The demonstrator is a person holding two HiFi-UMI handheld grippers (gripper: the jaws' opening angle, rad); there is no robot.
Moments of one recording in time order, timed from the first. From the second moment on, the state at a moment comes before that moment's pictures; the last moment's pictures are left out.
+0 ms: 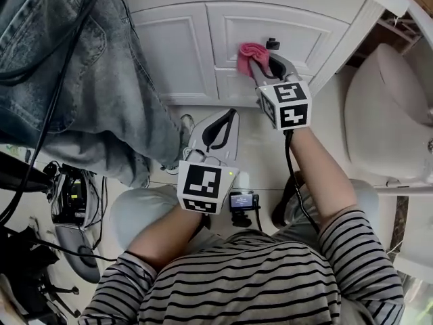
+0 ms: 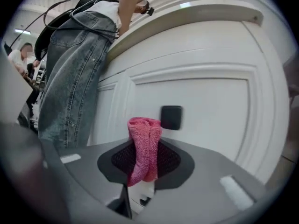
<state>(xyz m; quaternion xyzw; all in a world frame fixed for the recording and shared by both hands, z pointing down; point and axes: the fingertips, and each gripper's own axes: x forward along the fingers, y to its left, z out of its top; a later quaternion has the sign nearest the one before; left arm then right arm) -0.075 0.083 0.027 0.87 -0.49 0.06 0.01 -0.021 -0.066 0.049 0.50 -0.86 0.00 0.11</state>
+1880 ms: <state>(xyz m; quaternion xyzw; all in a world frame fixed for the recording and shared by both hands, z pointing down) -0.069 0.084 0.017 0.87 -0.49 0.04 0.02 0.154 -0.038 0.139 0.68 -0.72 0.11 0.08</state>
